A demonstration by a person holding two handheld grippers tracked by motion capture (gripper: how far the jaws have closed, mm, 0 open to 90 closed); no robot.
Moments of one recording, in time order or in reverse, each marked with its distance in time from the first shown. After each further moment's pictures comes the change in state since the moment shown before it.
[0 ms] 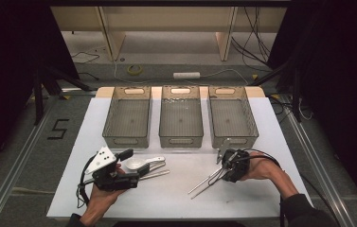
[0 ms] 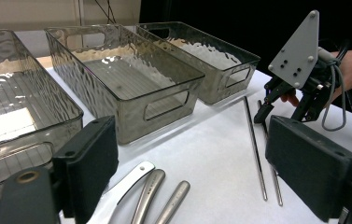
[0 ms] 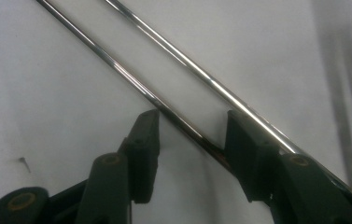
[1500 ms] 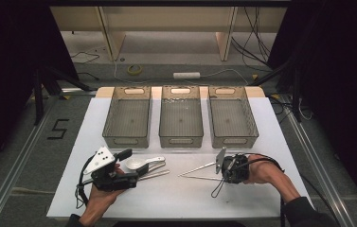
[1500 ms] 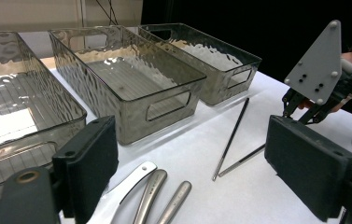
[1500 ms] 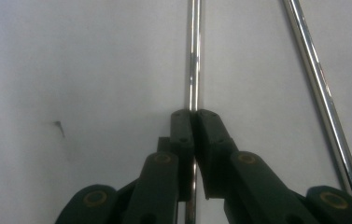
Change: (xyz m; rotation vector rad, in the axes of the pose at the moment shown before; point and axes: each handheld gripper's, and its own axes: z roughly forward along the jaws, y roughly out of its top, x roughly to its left) left arm 0.001 0.000 -0.002 -0.006 0.006 -0.003; right arm 0.020 0.003 -0.005 0.075 0.018 -0.142
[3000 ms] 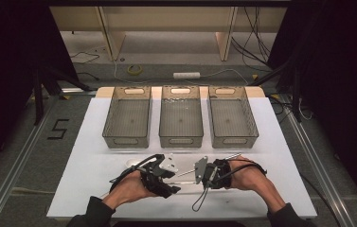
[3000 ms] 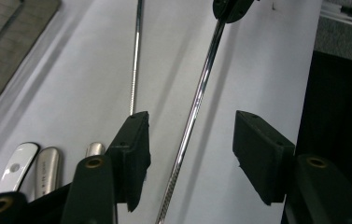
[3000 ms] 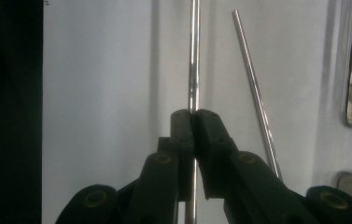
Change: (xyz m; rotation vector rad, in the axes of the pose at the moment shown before) left arm -0.059 0.004 0.102 0.672 -0.293 0.405; right arm 0.041 0.062 -0.032 -0.129 -0.096 -0.156
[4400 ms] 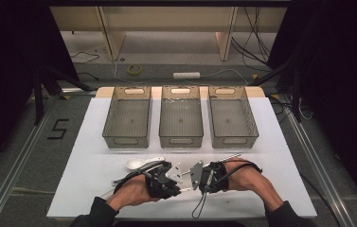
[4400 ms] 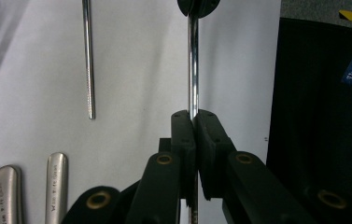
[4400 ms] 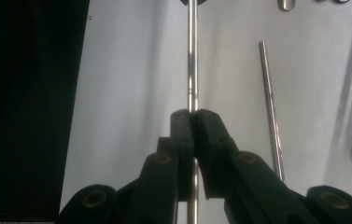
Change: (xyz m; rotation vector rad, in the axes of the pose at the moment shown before) left arm -0.014 0.001 0.009 0.064 -0.078 0.118; right arm 0.005 0.012 -0.004 -0.006 0.054 -0.124
